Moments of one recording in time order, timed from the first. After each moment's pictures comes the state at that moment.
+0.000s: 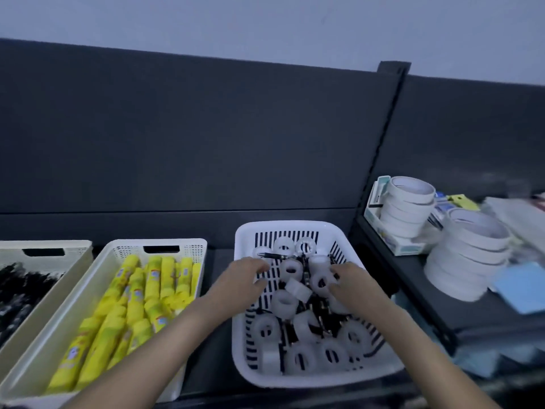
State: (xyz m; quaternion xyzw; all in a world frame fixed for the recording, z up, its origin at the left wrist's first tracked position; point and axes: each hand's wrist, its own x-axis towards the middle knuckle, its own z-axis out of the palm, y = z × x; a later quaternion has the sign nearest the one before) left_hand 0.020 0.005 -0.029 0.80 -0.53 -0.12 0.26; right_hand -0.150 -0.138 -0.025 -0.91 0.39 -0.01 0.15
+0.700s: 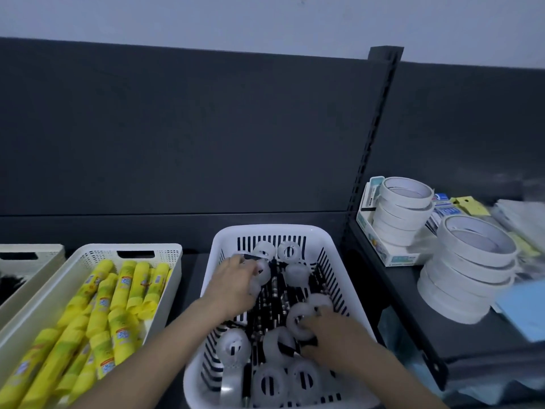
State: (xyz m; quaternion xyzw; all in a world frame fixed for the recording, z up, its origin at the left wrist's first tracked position) left_hand 0.011 -0.051 -0.052 0.85 -0.51 -0.07 0.12; right_hand -0.174 -0.131 -0.044 -0.94 0.27 0.17 0.12
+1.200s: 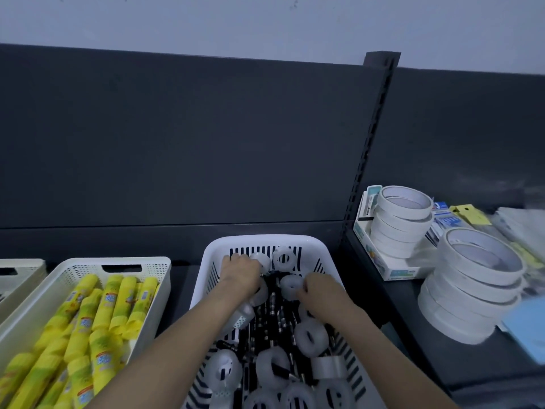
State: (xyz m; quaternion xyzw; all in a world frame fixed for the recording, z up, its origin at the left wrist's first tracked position) left_hand 0.027 -0.121 -0.051 0.88 -0.46 -0.05 -0.08; right_hand -0.119 -0.191 -0.038 -0.89 0.38 0.05 0.22
